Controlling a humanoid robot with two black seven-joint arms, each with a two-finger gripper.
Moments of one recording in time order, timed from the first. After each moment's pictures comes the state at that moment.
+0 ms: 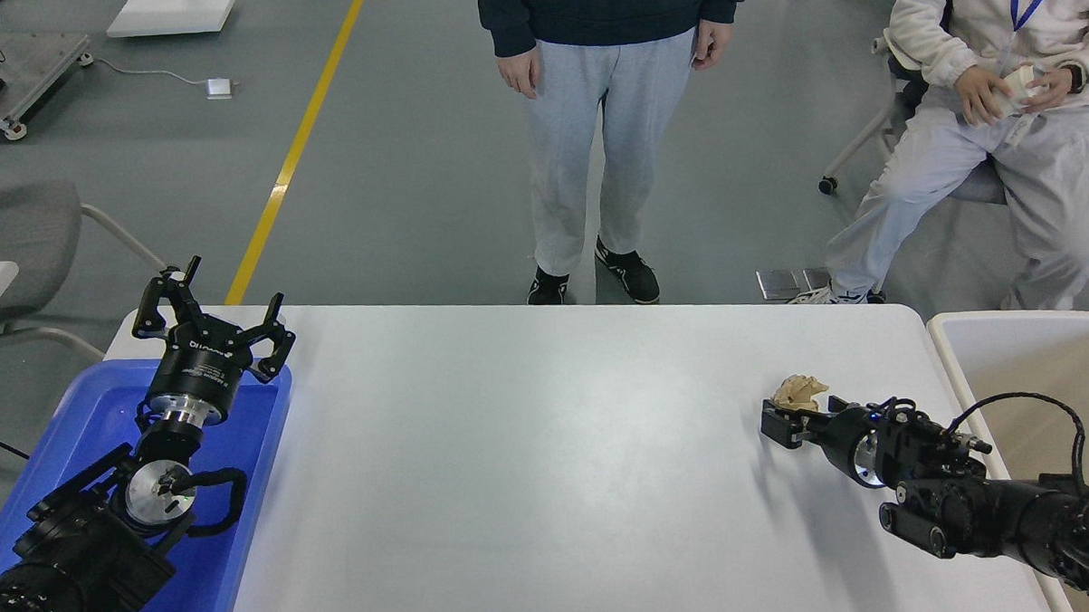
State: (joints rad) left arm -0.58 0.34 -0.76 -0.45 -0.17 -0.63 -0.53; right arm 0.83 -0.21 -0.57 0.41 -0.84 -0.39 0.24
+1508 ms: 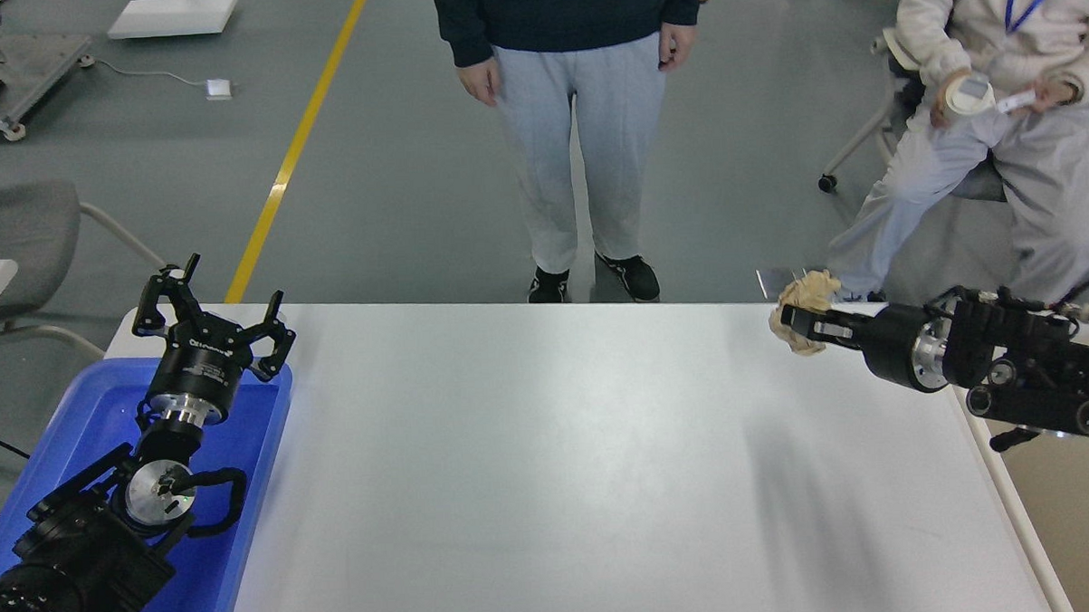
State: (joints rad) left arm -0.58 0.34 -0.76 -0.45 -0.17 -0.63 -0.53; right arm 1.33 -0.67 -0.59 1.14 -0.74 -0.25 0.28
